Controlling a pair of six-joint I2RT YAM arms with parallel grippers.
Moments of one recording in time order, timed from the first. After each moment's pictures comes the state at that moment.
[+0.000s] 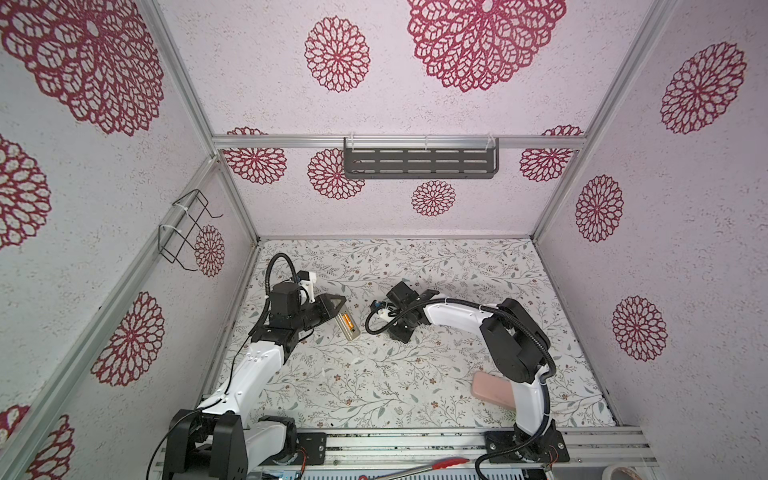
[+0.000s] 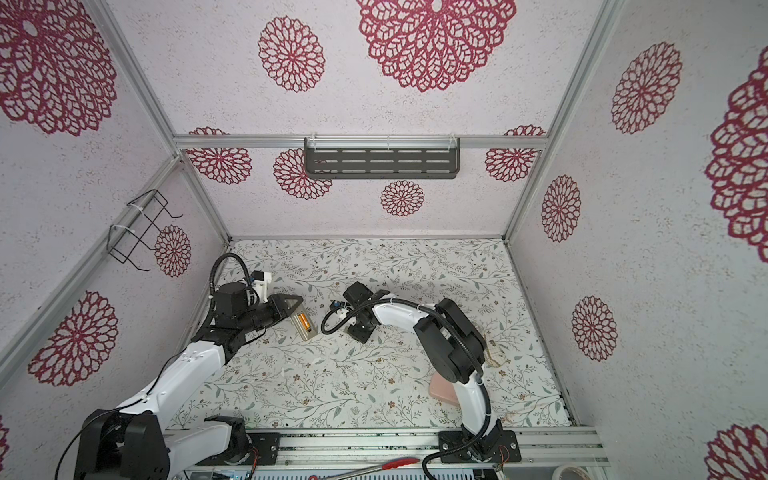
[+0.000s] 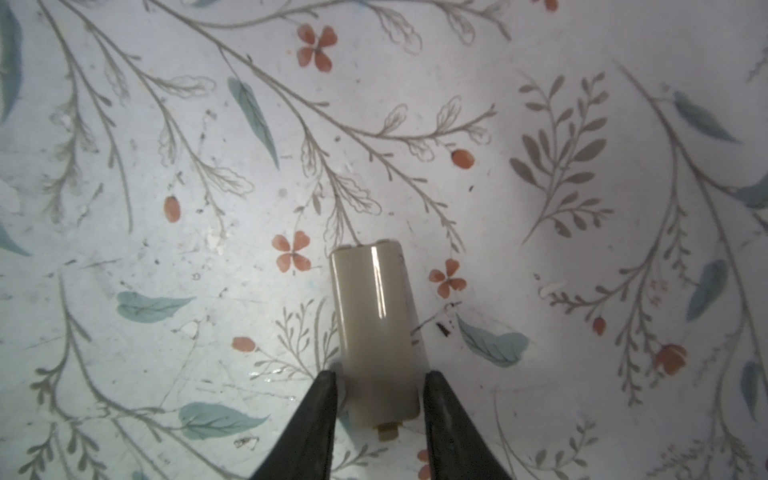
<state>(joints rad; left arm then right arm) -0.10 1.17 0.65 0.00 0.56 -0.70 0.80 2.03 1.41 -0.58 -0.09 -0.31</state>
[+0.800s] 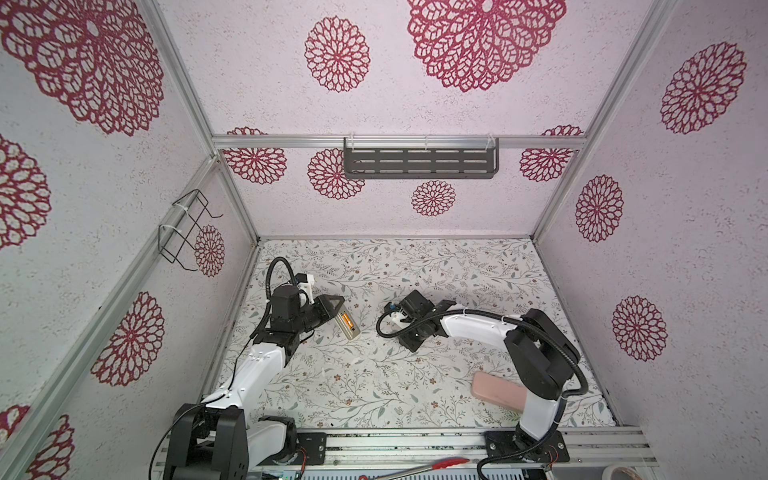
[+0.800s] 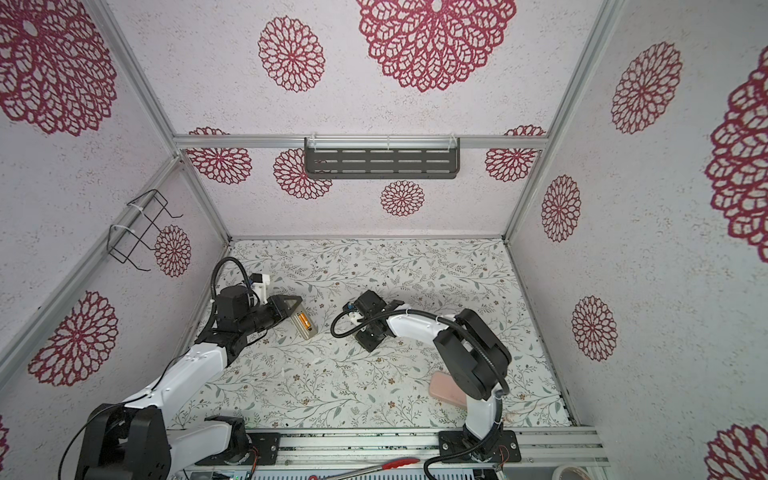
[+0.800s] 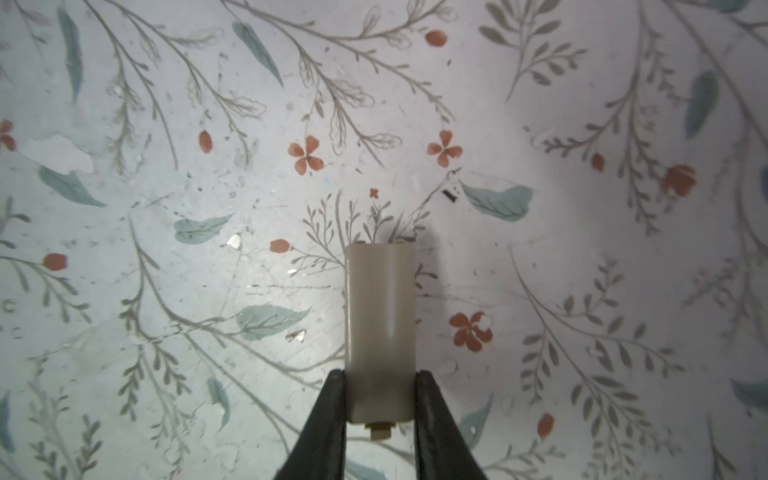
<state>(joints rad) -0.10 1.20 0.59 0.15 0.52 -0.77 0.83 1.77 1.16 -0.50 -0.08 -0.02</state>
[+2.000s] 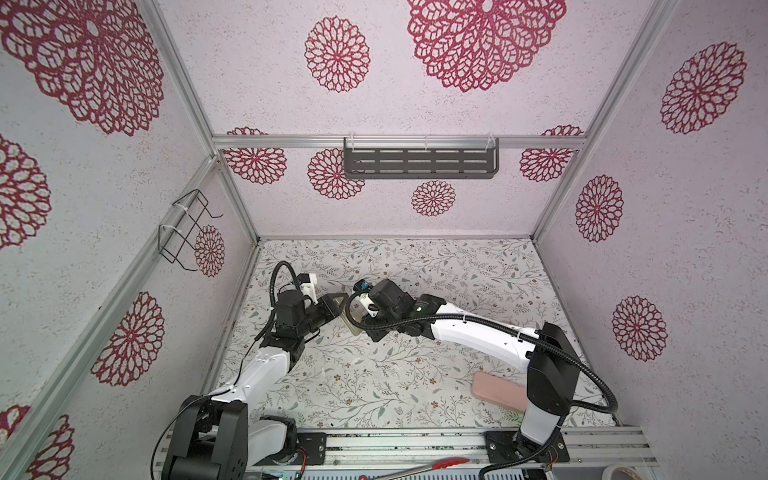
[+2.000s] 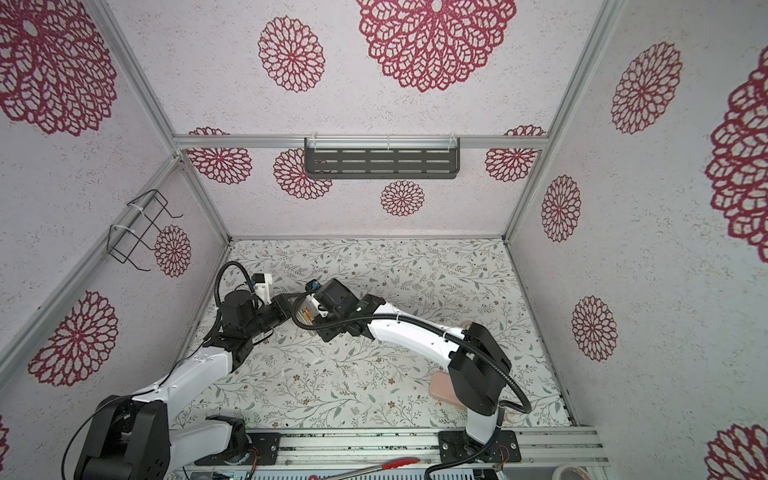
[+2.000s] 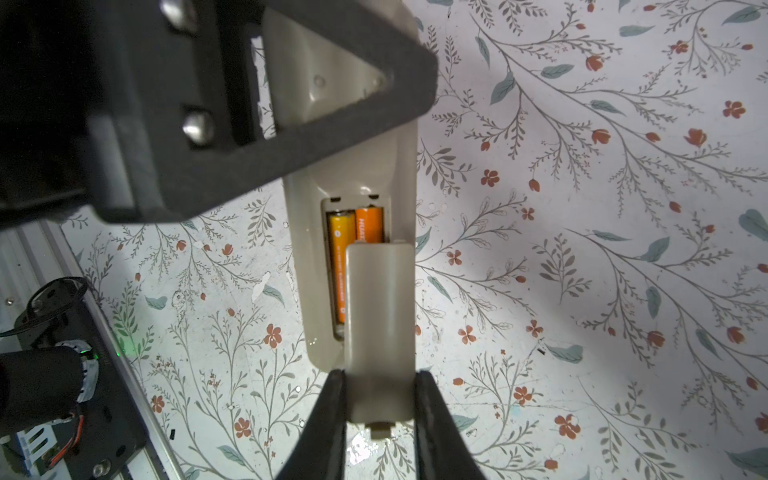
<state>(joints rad) -0.15 1.22 0.53 0.34 0.48 -0.81 1.01 1.79 1.50 -0.54 -0.02 0.23</state>
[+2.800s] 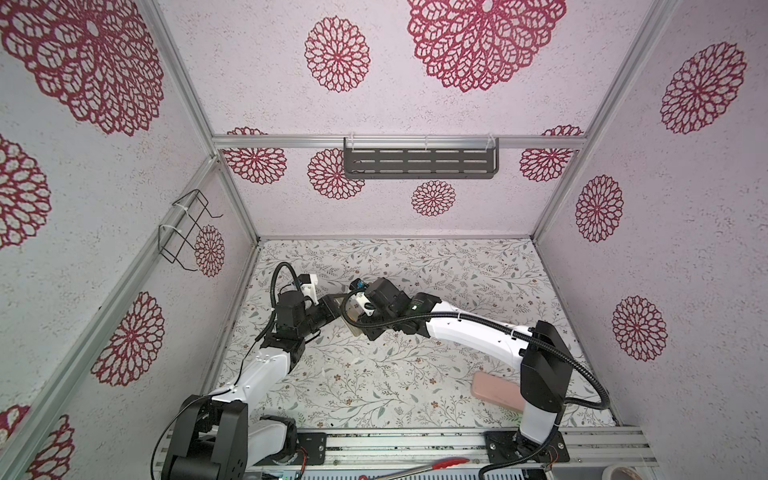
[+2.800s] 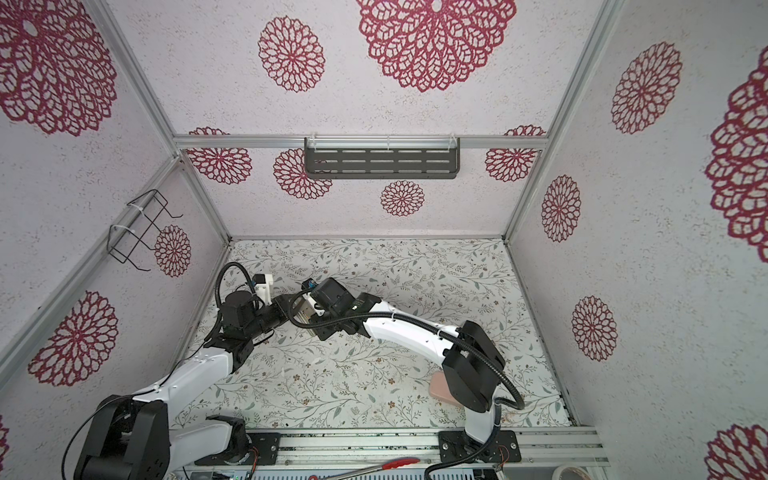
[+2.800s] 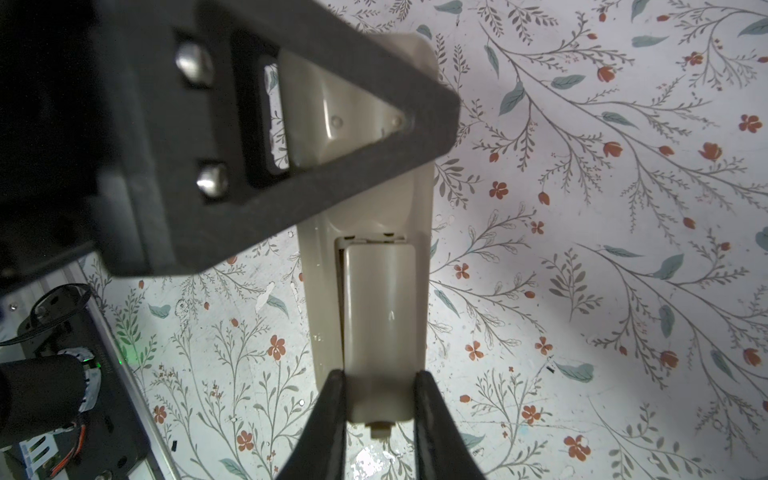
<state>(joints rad) -0.16 1.22 0.52 0.35 0.48 -0.82 1.01 1.82 1.53 -0.53 -0.03 0.22</state>
